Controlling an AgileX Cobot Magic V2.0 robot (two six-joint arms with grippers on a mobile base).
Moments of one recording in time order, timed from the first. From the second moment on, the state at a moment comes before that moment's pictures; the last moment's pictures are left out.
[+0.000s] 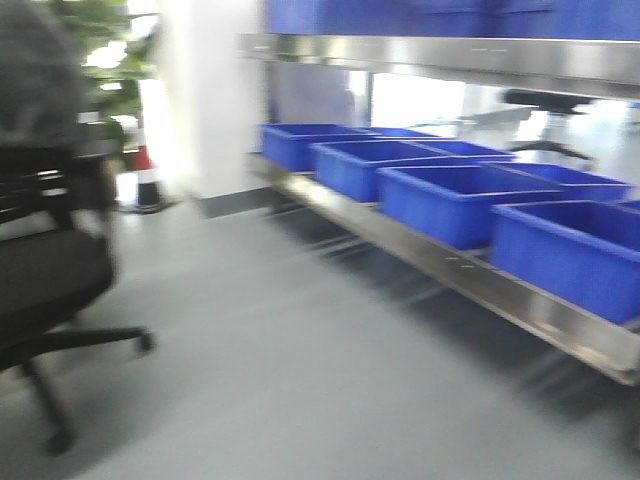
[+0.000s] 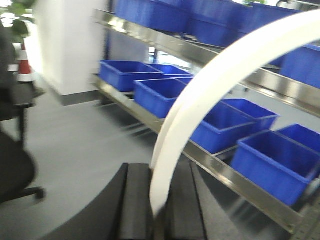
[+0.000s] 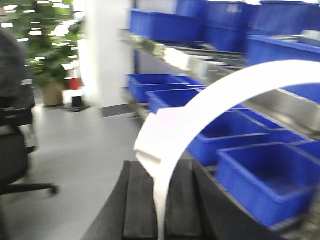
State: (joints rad) left arm -0.10 0.80 -0.85 -0.23 0.25 0.10; right arm 0.02 0.64 -0.79 0.04 0.31 0.01
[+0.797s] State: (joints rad) left arm -0.10 0.80 -0.85 -0.23 0.25 0.10; right arm 0.02 0.64 -0.79 0.04 0.31 0.01
